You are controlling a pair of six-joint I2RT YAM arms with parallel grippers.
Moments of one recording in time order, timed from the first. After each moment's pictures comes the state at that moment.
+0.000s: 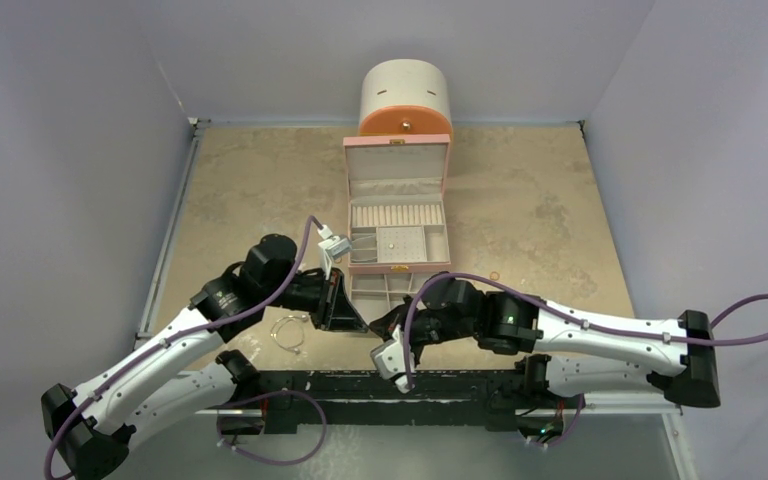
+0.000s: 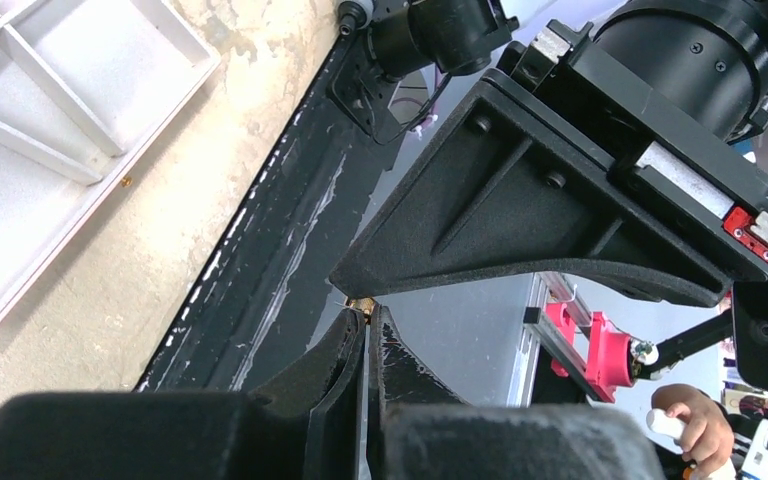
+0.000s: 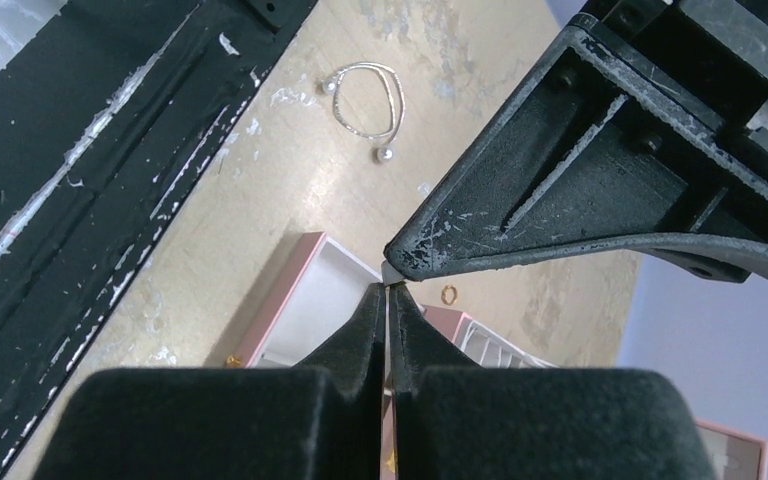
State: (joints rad) left arm -0.75 0.80 0.71 -0.43 0.75 -0.59; right arm 1.30 1.05 0.86 -0.35 -0.25 -1.00
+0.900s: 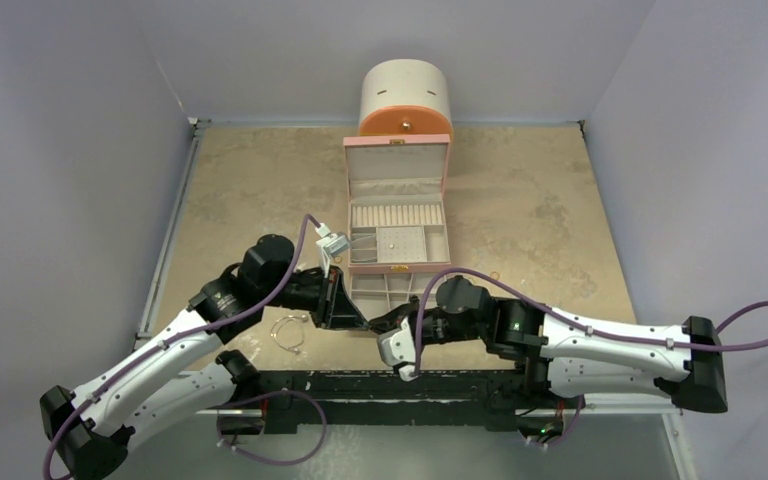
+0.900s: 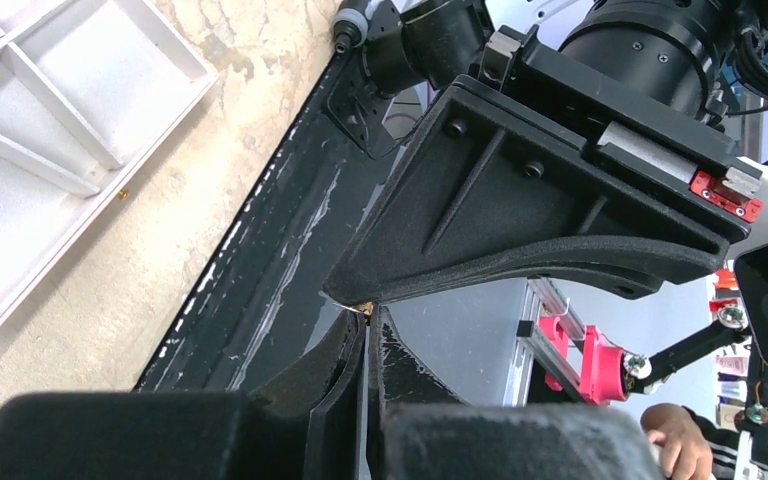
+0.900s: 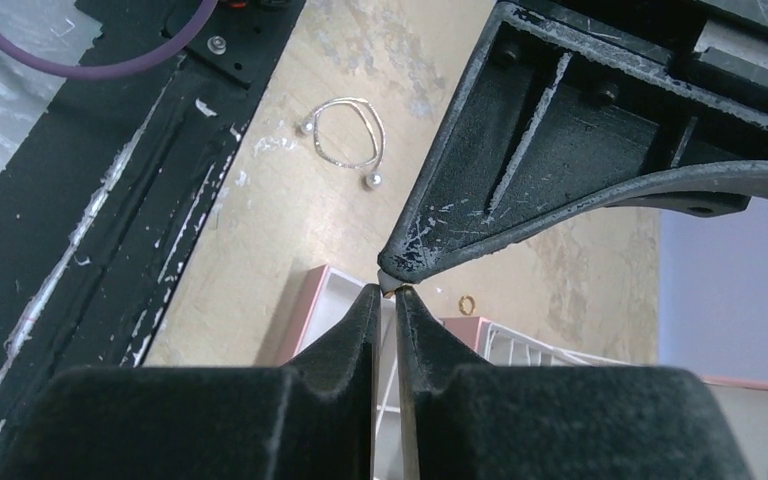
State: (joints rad) left arm -0.75 0.79 0.71 -0.39 0.72 -0.64; right arm 1.29 0.97 0.74 -0.15 -0.25 -0.80
